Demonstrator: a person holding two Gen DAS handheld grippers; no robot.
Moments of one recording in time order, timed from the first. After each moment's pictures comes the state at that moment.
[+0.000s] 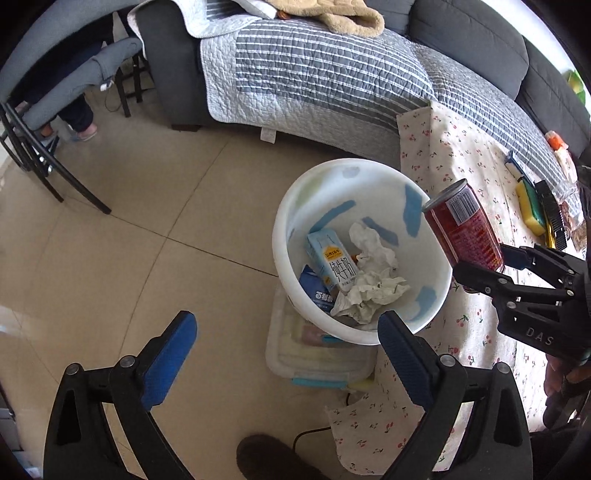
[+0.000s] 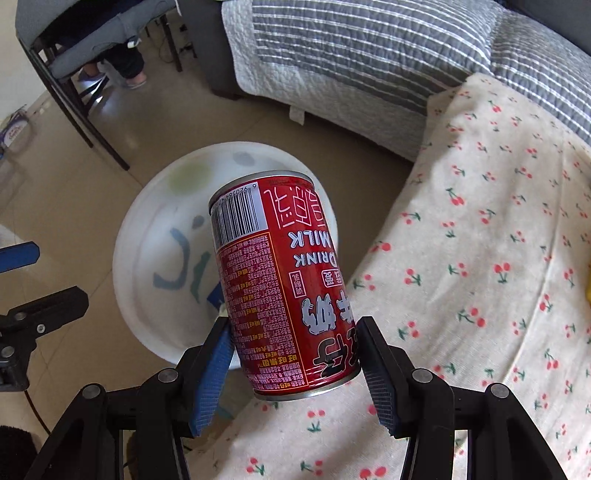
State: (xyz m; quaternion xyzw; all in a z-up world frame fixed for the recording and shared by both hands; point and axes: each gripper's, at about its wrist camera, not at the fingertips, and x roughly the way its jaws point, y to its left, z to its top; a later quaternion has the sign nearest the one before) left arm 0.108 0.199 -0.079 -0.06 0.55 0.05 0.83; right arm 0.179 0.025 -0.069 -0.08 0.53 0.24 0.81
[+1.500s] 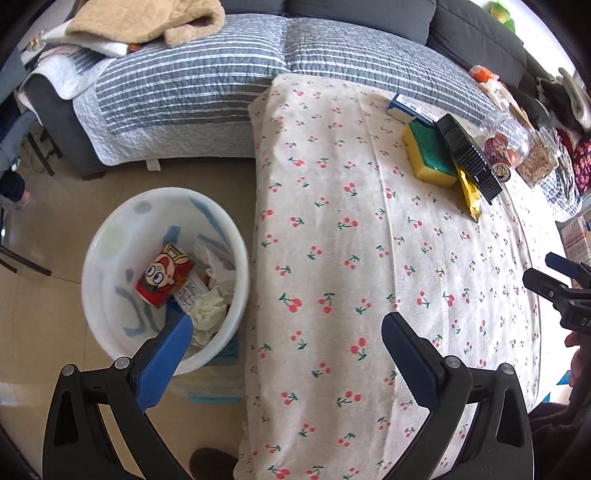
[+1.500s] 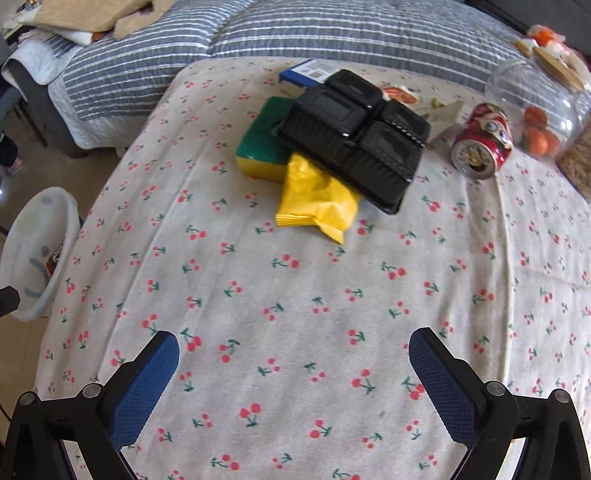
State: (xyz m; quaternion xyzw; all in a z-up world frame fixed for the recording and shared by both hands) left arm 0.146 0.002 -0.064 0.01 0.55 -0.07 0.83; right arm 0.124 -0.228 -0.033 0.01 0.54 0.02 0.84
